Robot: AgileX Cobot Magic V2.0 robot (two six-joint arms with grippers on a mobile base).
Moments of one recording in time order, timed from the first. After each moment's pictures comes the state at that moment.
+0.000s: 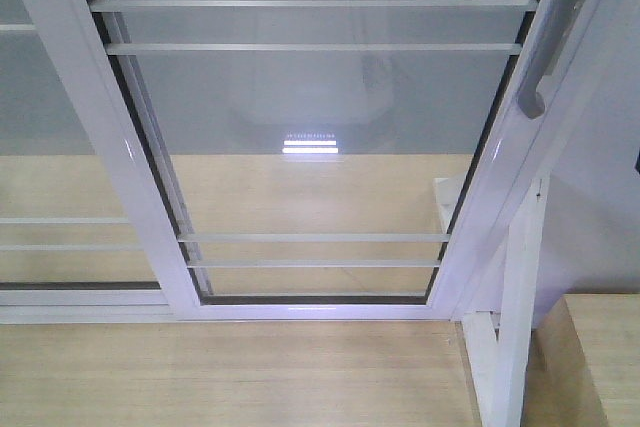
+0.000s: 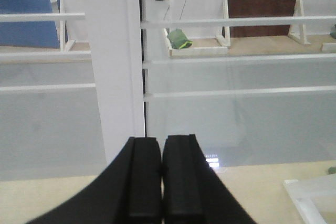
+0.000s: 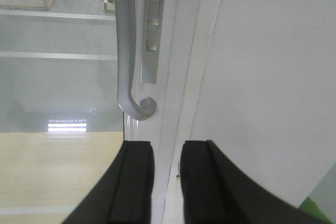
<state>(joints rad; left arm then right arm) -0.08 0.72 -0.45 -0.11 -0.01 0.08 -0.12 0.87 -0.54 0.03 0.08 -0.13</state>
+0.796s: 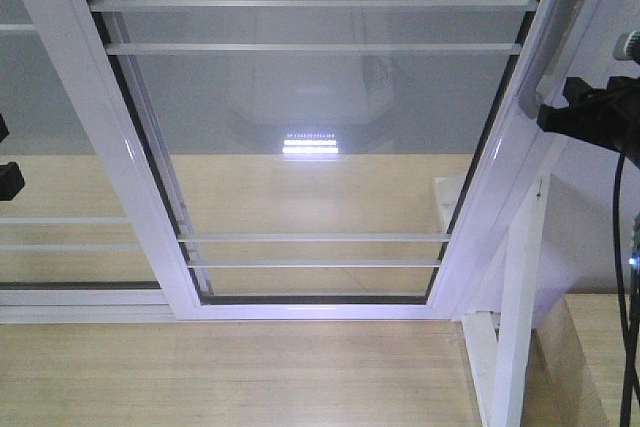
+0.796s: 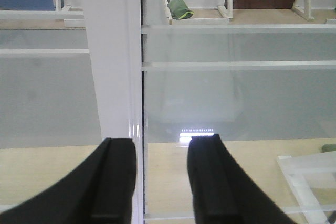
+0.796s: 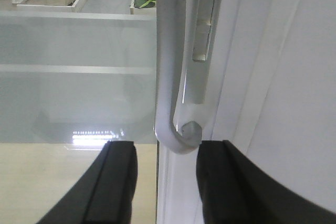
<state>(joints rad) -0.08 0.82 -0.45 -0.11 -0.02 0.05 0.00 1.39 -0.64 0.08 -0.36 -0.10</state>
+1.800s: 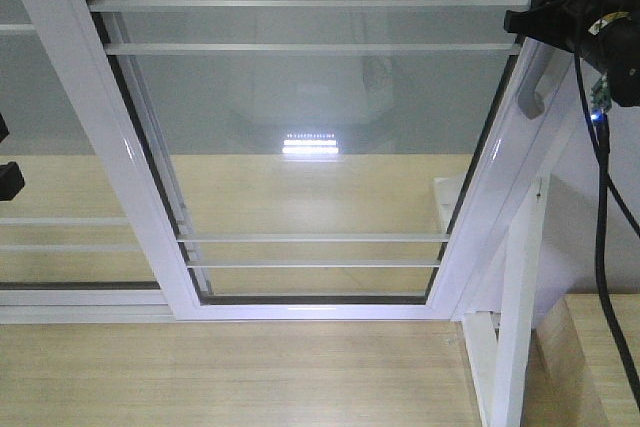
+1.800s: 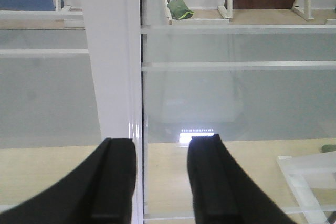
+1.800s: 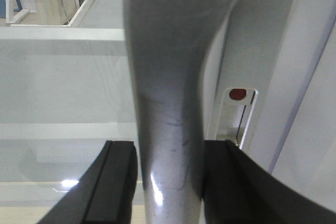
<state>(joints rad) -0.08 0.82 -0.45 -0.11 -0.02 0.05 0.00 1.83 -1.19 0.09 -0.29 -0.10</state>
